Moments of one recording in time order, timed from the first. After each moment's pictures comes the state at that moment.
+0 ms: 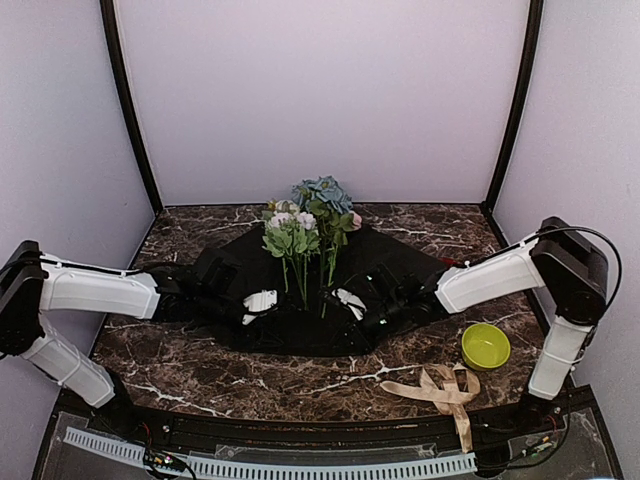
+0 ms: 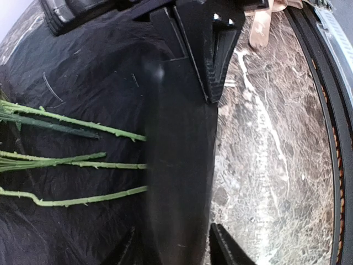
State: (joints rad) left arm -0.78 1.44 0.72 -0.13 0.41 0.58; right arm 0.91 1.78 0.90 0.01 -0.60 0.10
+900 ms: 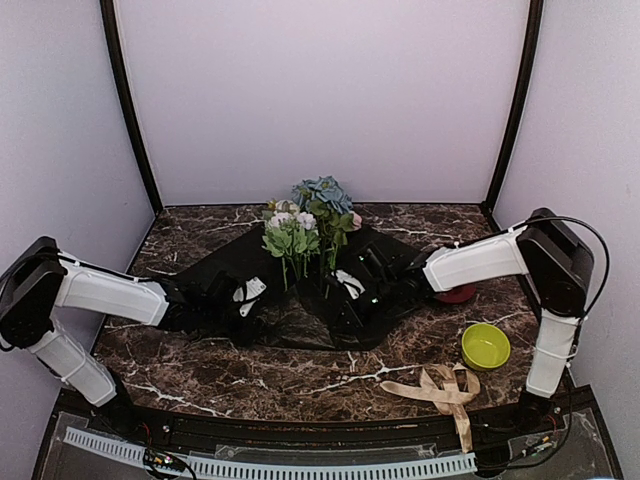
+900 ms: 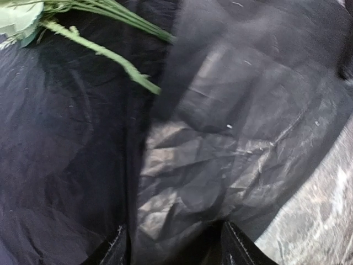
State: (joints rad) left arm -0.77 1.50 0.63 -0.02 -0.03 0.04; right arm 0.83 1.88 1.10 -0.18 -0.54 0.21
